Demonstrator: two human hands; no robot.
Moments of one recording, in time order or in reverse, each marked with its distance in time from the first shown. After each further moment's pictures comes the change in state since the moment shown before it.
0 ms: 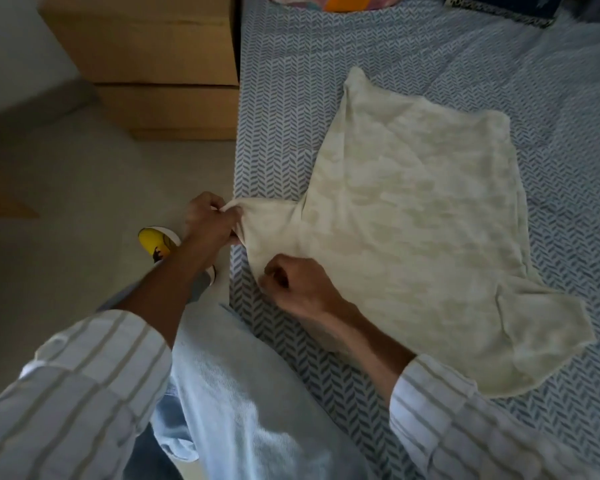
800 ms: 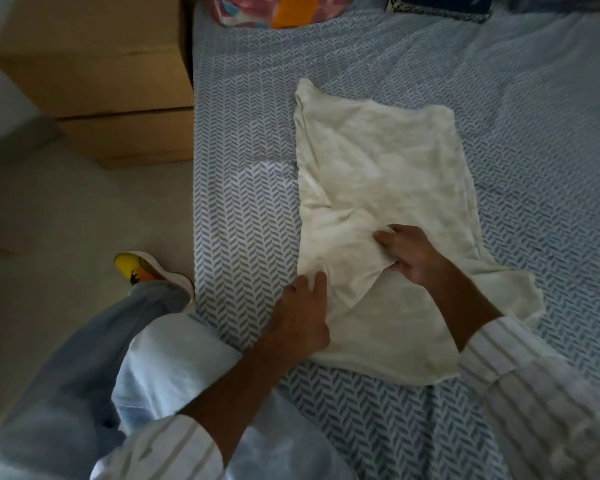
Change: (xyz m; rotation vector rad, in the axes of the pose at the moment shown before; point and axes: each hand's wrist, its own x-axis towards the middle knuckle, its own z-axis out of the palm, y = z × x) left_hand -0.176 -0.026 0.131 1.261 -0.491 0.602; right_hand -0.051 0.146 -0.157 0.908 0.404 0.675
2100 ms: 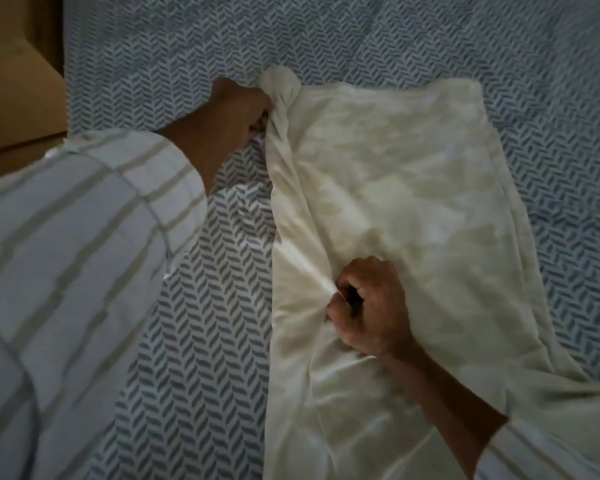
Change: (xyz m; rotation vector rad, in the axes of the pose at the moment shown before) left_hand 0.472 -0.056 -0.167 -1.032 0.247 -0.482; right_hand 0.143 0.016 0.029 -0.589 0.212 -1.052
